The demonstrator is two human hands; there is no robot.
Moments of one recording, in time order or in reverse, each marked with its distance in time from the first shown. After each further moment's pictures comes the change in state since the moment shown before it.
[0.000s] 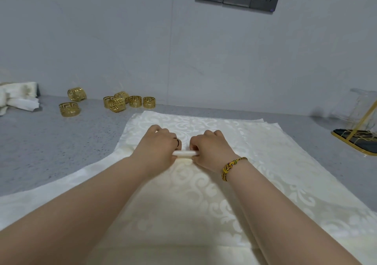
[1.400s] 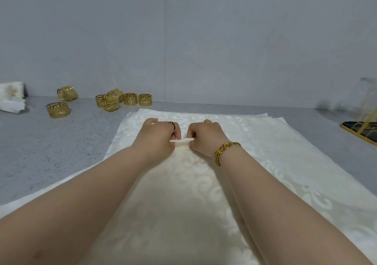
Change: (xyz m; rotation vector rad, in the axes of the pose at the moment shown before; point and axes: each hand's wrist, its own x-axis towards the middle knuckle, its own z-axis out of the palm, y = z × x) left_hand 0.032 -0.015 0.021 -0.399 0.051 -0.180; right_hand 0.041 0.015 0.013 0.203 0.003 0.127
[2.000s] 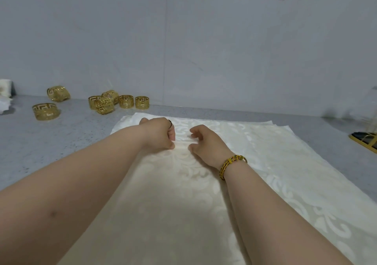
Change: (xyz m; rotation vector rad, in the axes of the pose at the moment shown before) left_hand 0.055 -0.021 0.000 0.016 -0.379 -0.181; right_hand 0.019 0.022 0.018 0.503 0.040 0.144
